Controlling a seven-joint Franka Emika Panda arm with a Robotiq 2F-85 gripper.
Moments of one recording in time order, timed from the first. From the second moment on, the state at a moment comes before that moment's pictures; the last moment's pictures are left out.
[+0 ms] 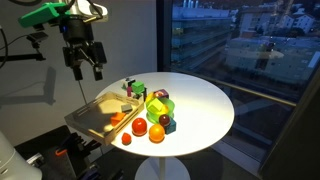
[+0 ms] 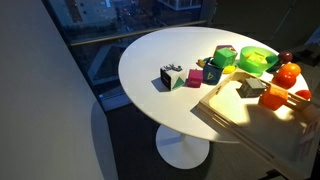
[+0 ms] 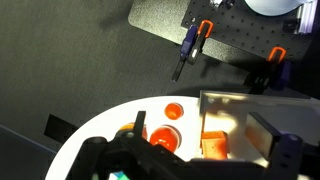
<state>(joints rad) 0.02 -0.78 -0.06 -2.64 -0.28 1.73 -0.30</state>
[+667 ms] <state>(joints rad) 0.11 -0.64 -0.03 -2.63 -0.21 1.95 -0.28</state>
